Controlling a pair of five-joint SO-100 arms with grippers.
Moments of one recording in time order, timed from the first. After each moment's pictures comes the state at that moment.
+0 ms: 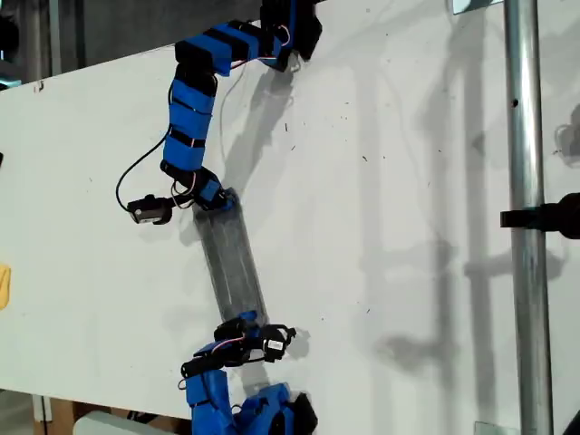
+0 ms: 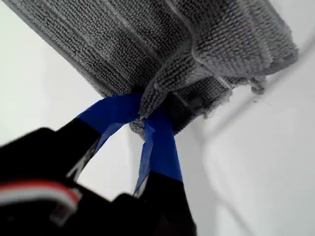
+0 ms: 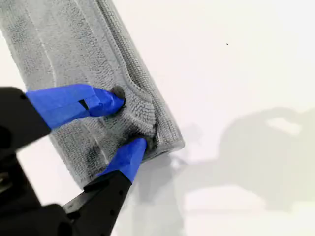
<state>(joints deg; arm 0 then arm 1) -30.6 111.8 133.8 64.3 -78.8 30.4 54.7 68.3 63.4 32.2</state>
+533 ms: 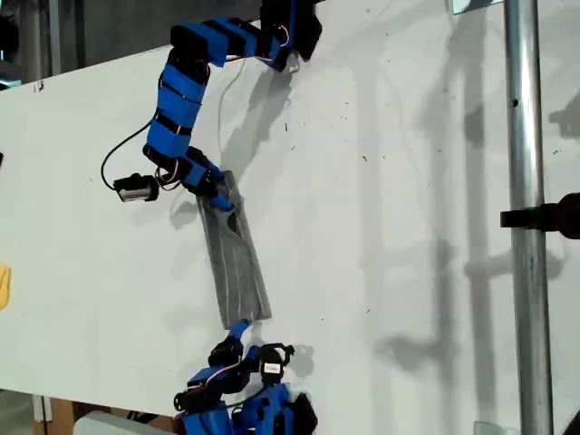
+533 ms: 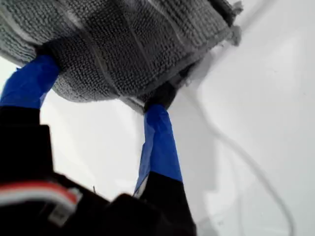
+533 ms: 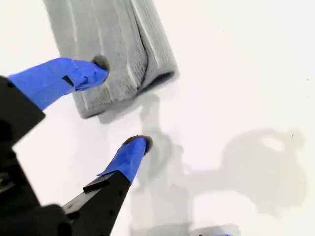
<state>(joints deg) -26.7 136.4 134.2 83.6 -88.2 34.5 65.3 74.2 73.9 36.6</state>
